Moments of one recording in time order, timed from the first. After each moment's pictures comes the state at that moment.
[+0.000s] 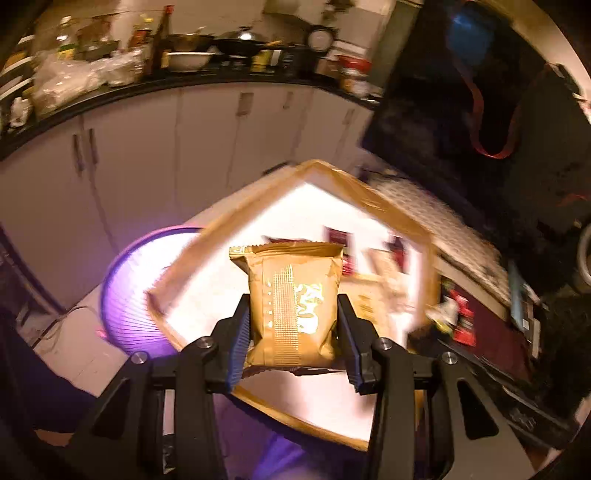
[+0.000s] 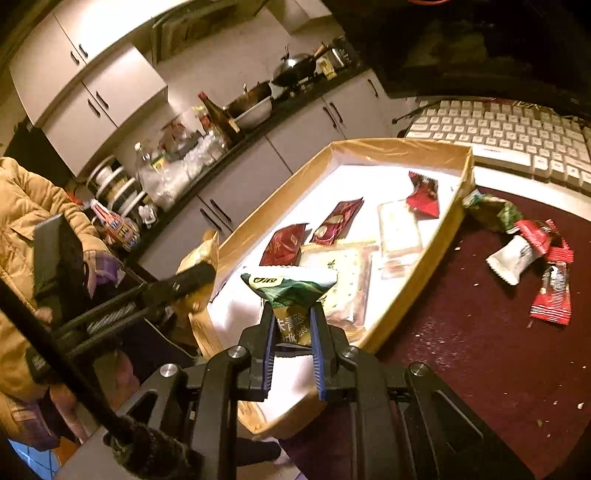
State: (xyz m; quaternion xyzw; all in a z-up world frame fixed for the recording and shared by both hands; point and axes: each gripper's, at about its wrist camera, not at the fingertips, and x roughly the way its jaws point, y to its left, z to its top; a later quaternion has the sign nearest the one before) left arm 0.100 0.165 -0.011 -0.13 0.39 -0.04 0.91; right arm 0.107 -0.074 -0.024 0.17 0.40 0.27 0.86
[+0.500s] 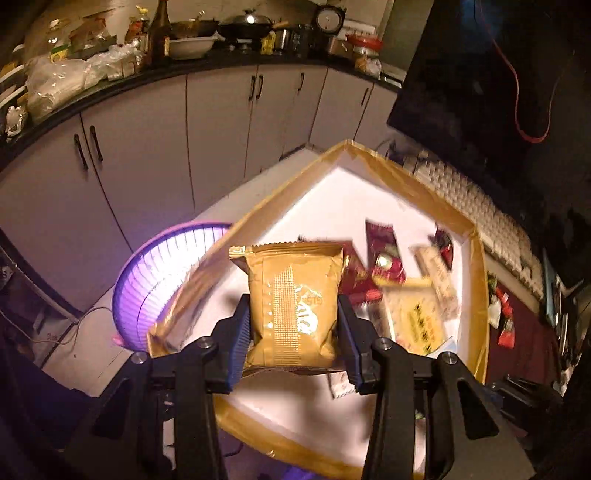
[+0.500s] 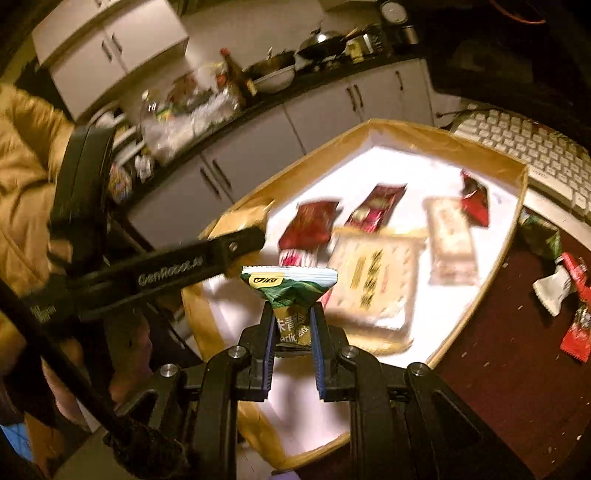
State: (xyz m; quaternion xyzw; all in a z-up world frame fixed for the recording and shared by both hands) left arm 0.138 0.173 -0.037 -0.09 0.43 -0.03 0.90; right arm 0.112 -0.017 -0.037 0.07 0.43 0.29 0.85
